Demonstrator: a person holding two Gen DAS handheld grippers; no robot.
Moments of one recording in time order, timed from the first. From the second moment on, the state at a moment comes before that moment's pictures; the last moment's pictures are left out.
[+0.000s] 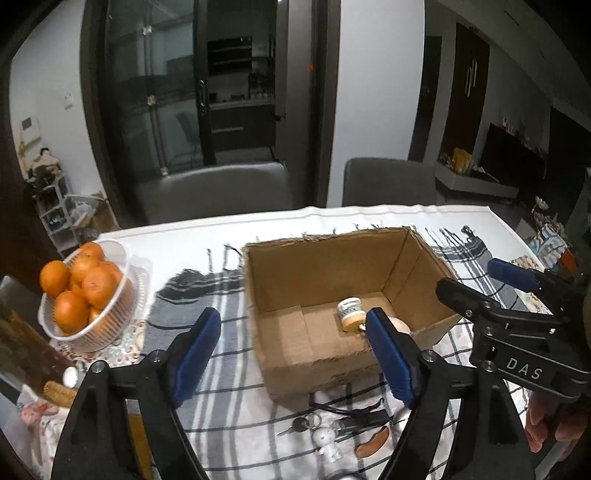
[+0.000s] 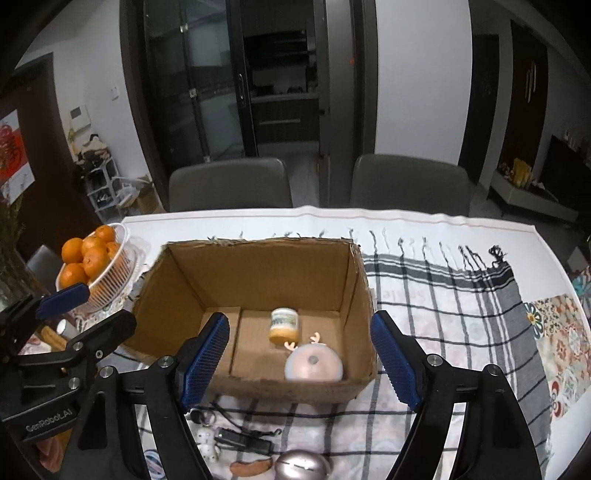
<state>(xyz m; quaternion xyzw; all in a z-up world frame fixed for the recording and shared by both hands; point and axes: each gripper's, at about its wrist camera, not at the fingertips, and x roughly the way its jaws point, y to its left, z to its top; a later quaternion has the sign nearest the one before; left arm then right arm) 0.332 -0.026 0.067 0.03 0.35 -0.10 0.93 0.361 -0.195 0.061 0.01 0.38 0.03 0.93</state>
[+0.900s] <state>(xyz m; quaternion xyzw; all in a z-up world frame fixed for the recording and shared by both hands) 0.182 0.047 0.076 0.05 0.24 -0.01 0.97 0.231 -0.130 0.088 -0.03 0.26 0.03 0.96</state>
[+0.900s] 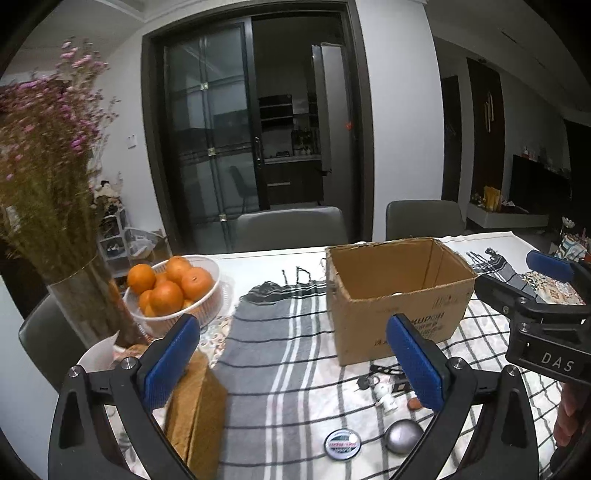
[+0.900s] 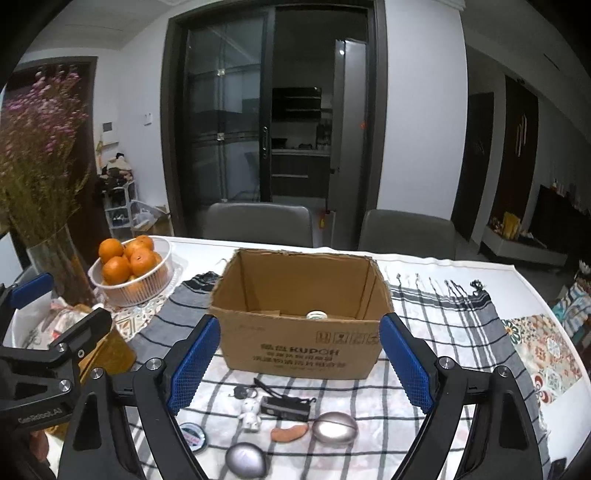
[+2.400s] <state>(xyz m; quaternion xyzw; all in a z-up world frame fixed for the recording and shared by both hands) 0.156 0.047 -0.082 0.13 0.34 -0.14 0.92 0.184 -0.100 -0.070 -0.02 0.39 0.07 0.92</state>
